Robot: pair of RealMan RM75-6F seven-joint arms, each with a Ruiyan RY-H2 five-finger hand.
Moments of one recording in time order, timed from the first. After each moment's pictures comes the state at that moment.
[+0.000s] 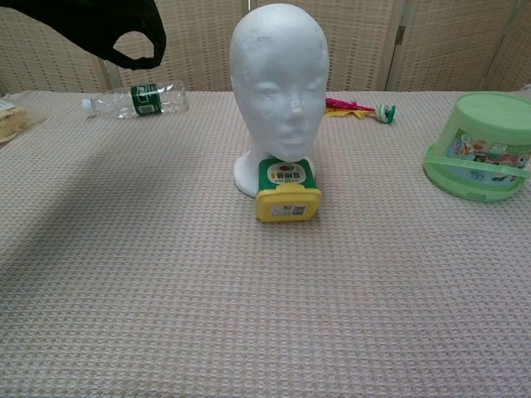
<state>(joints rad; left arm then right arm) -0.51 -1.56 -0.25 -1.20 1.71 1.98 0.64 -0.02 -1.03 -0.02 -1.66 -1.73 1.66 0.03</state>
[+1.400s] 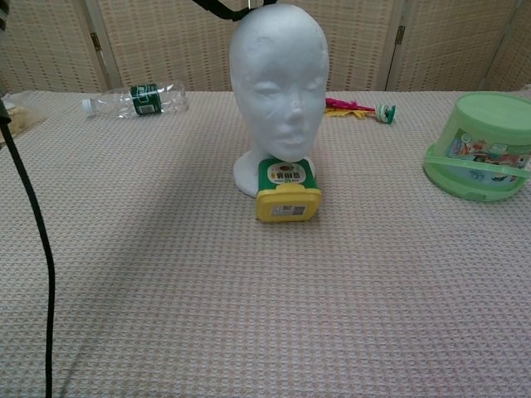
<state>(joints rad) -0.85 -1.68 -0.50 -1.28 1.62 1.66 0.81 0.00 -0.96 -0.02 -1.63 -1.70 1.64 0.23</state>
